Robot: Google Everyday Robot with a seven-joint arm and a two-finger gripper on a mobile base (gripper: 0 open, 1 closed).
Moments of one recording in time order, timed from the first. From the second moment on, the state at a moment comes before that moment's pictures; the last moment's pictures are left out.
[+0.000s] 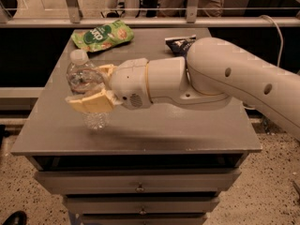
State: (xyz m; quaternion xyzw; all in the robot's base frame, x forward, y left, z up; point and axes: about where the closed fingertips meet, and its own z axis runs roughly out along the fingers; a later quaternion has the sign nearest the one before) arm 0.457 0.126 0.948 -0.53 0.57 0.39 0.49
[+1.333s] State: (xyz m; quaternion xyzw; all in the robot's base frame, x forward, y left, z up) arm 0.555 0.068 0.950 -0.50 0.57 0.34 0.55
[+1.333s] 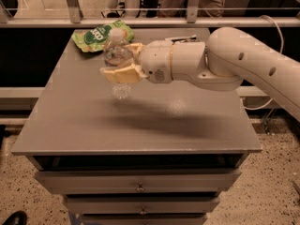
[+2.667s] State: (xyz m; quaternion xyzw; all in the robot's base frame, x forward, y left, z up) arm 0.790 0.072 0.977 -0.45 0.61 0.27 0.59
